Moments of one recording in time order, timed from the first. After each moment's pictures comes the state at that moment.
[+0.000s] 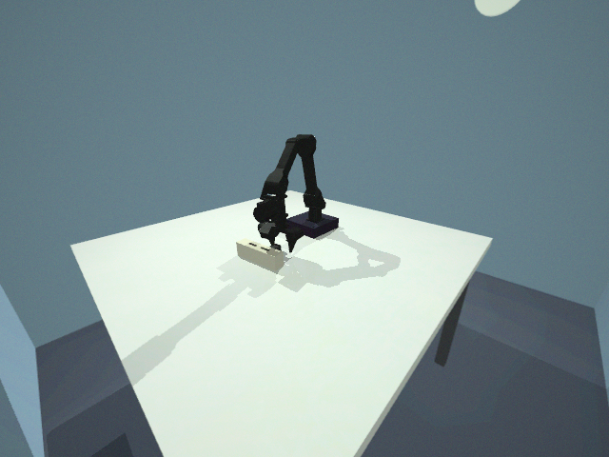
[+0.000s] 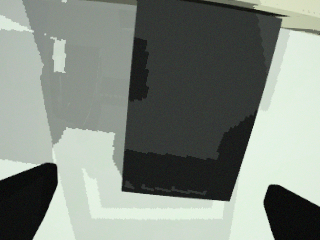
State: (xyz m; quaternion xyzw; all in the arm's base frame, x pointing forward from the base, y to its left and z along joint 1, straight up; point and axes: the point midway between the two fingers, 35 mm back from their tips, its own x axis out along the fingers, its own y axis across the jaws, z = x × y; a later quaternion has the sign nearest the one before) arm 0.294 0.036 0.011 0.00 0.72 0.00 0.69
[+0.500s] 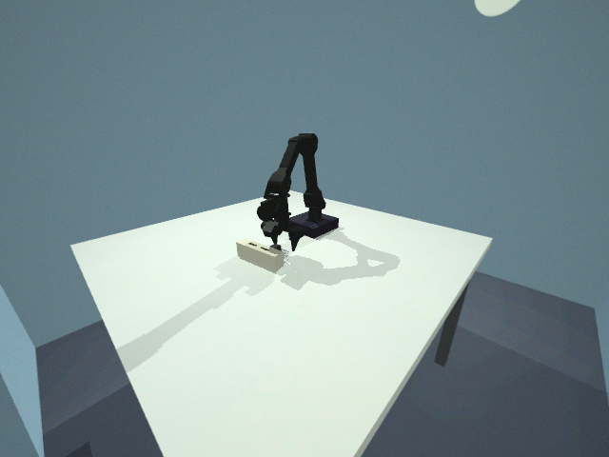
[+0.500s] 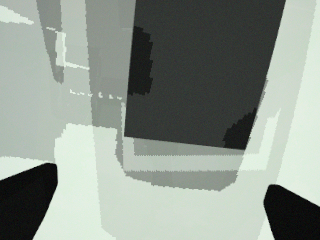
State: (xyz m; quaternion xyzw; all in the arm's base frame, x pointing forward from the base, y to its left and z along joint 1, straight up) arm 0.277 0.036 0.010 0.00 0.72 0.00 0.69
